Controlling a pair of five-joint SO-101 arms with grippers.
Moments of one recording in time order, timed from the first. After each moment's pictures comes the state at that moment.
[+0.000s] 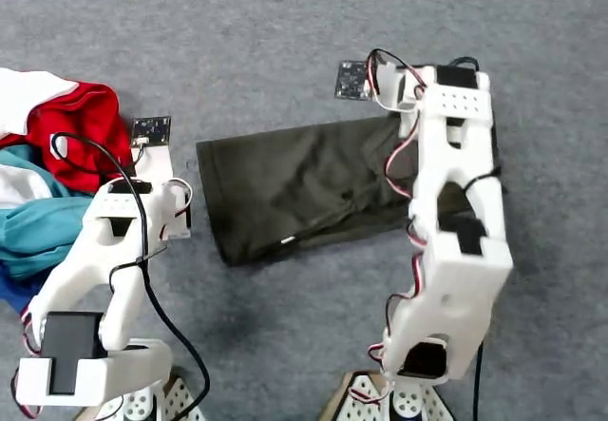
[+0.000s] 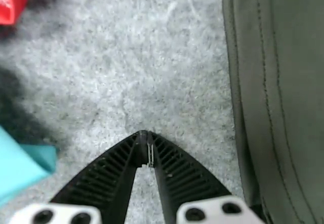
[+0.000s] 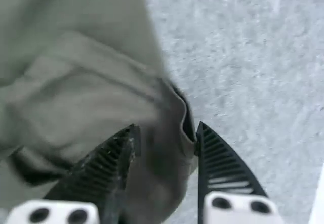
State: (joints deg) left arm -4.0 -10.5 49.9 42.1 -5.0; right arm 3.6 30.0 -17.5 61.4 77.4
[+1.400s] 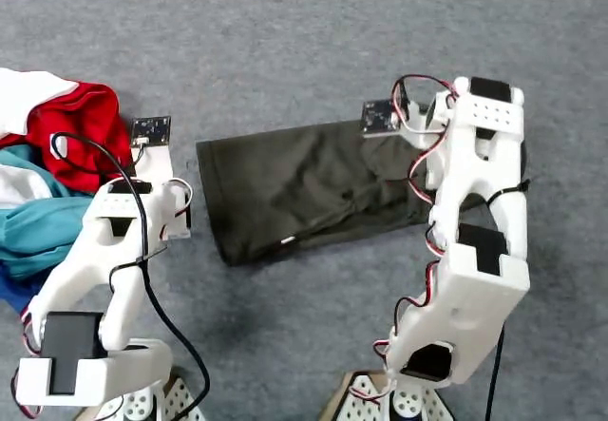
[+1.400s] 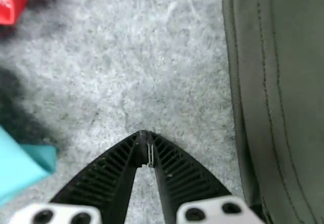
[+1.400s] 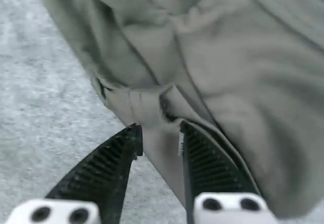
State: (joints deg) left arm -4.0 -10.5 49.9 42.1 -5.0; right arm 10.4 22.5 -6.1 85.1 85.1
